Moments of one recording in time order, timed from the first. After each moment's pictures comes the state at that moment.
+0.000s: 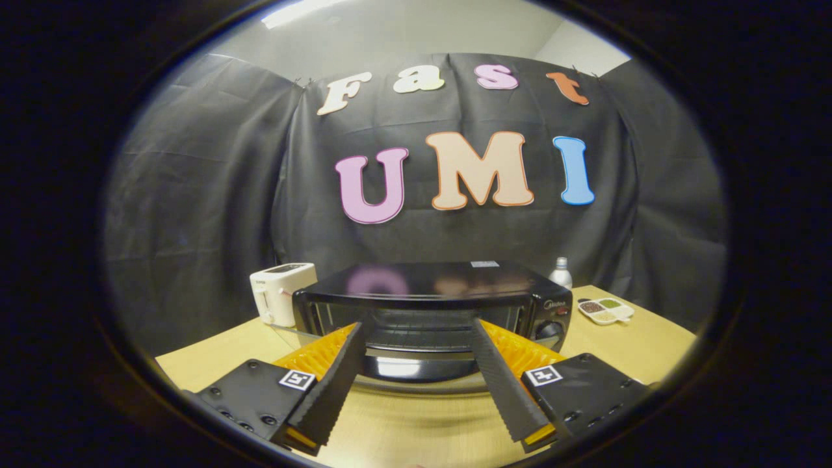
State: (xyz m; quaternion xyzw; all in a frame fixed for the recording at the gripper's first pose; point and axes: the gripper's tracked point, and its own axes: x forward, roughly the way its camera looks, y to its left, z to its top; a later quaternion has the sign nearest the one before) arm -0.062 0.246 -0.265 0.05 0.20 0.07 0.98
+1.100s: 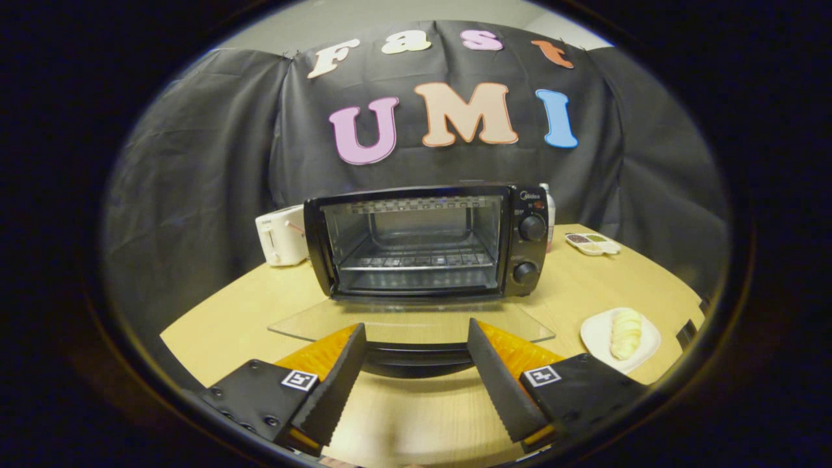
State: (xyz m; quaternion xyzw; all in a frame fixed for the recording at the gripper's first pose) arm -0.170 0.237 -0.339 0.05 0.32 0.05 0.95
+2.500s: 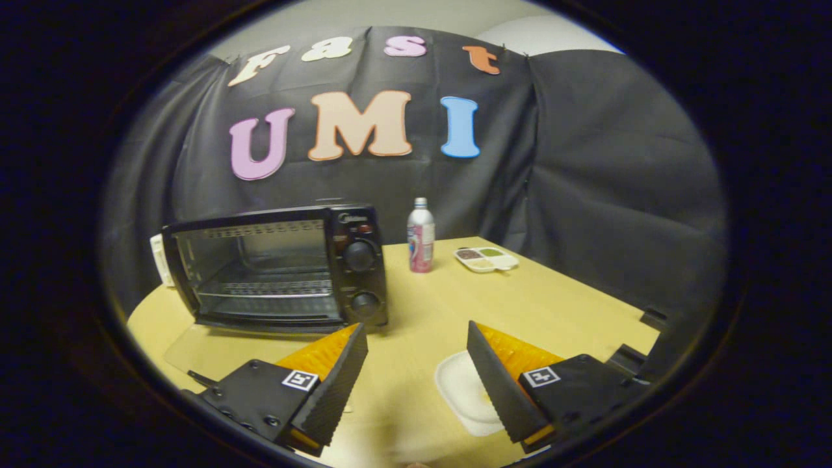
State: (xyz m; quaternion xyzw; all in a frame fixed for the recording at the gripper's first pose) arm -0.127 0.023 -0.343 -0.01 0.28 -0.17 0.94
